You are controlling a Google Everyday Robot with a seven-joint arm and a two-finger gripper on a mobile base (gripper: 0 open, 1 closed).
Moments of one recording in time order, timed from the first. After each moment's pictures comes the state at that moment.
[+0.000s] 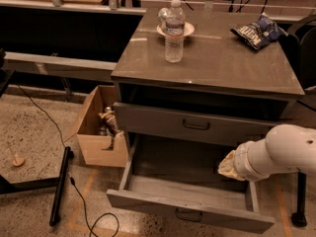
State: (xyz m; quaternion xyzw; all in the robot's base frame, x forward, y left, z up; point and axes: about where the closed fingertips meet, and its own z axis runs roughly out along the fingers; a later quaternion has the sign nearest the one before) arm 0.475 -0.216 0.646 -0.59 0.77 0.02 0.23
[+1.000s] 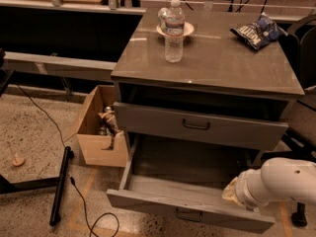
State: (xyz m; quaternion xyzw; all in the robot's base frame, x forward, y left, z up) arm 0.436 -0.238 0.556 -0.53 0.83 0.03 0.19
